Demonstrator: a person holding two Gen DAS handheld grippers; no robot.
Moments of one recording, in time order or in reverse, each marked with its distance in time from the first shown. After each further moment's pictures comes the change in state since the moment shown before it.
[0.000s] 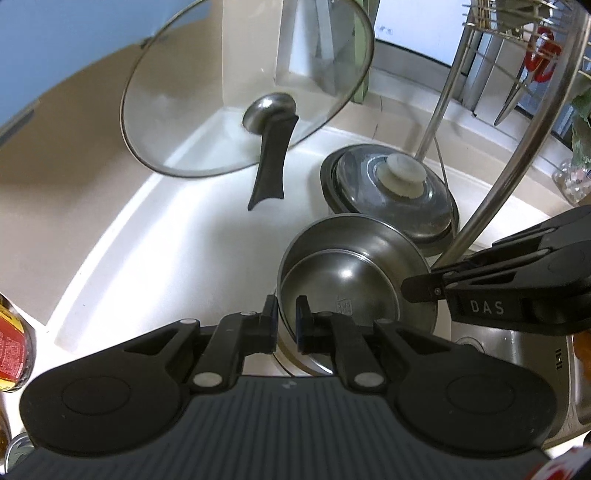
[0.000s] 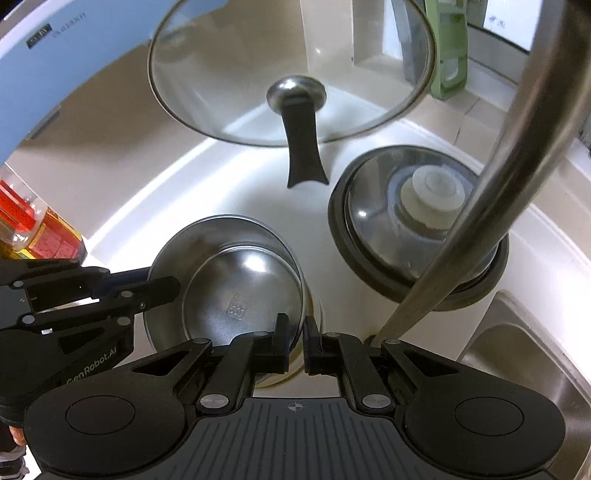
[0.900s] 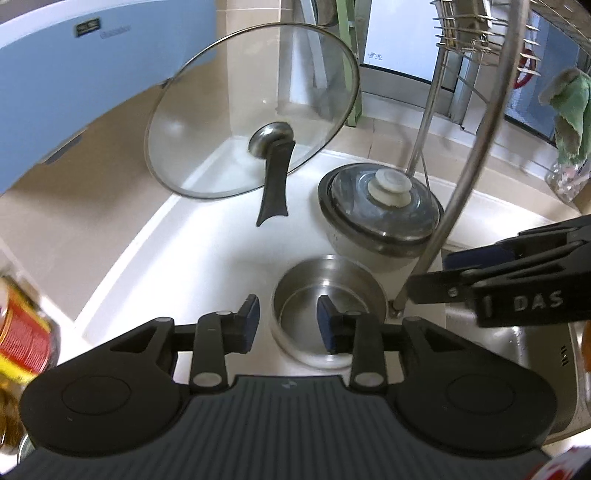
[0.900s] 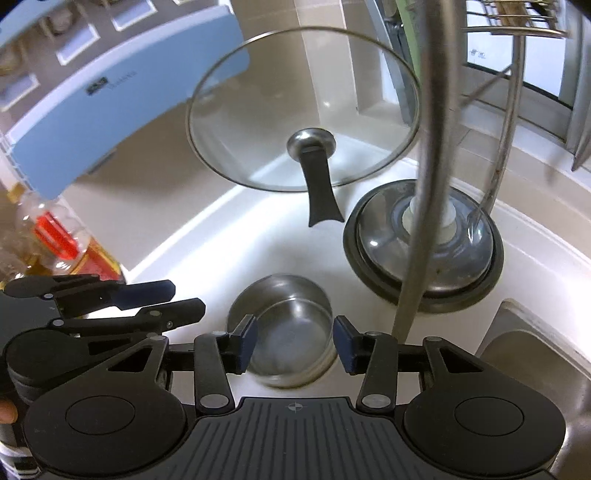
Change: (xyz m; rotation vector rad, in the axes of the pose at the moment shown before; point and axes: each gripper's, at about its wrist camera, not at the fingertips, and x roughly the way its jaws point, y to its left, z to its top) left arm -0.050 -0.017 -0.030 0.022 -0.103 0.066; right arm -0.056 -0.002 -0.045 0.032 -0.207 0.103
